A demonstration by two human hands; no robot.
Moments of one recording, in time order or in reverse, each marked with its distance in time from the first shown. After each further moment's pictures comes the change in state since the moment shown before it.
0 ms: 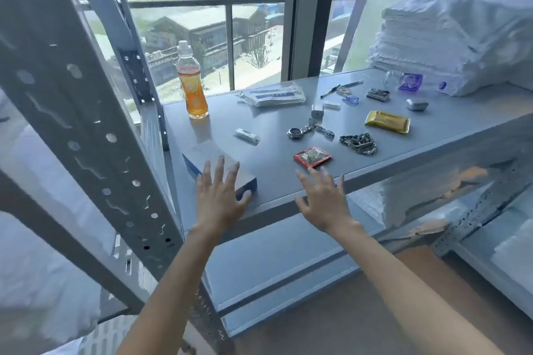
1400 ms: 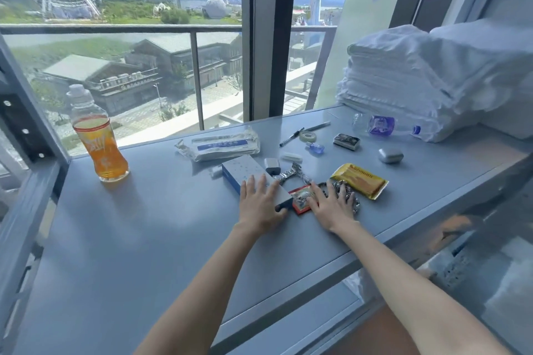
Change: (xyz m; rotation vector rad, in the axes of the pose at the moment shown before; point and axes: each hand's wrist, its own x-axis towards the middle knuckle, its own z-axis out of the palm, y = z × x) left_hand 0.254 0.186 0.124 -0.022 -0.139 0.196; right_hand 0.218 0.224 0.028 0.106 -0.141 0.333
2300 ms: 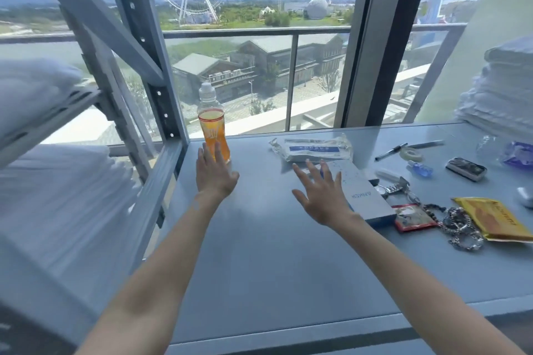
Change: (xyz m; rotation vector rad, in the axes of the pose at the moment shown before) left_hand -0.056 -0.229 -0.102 0.009 0.306 -0.655; right_hand -0.012 -0.197 -0.015 -0.062 0.101 -0.664
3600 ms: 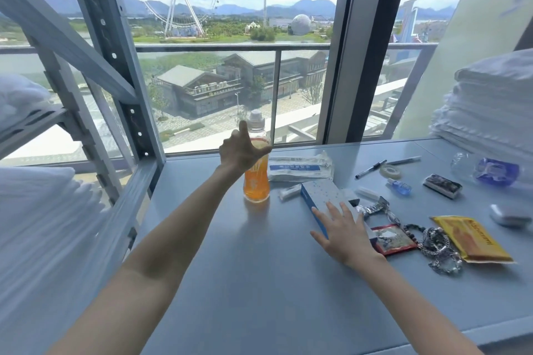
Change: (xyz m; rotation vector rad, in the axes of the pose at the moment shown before) left_hand 0.067 0.123 -0.024 -0.156 0.097 0.168; right_hand -0.028 0.073 0.011 -0.065 -0.151 0.166
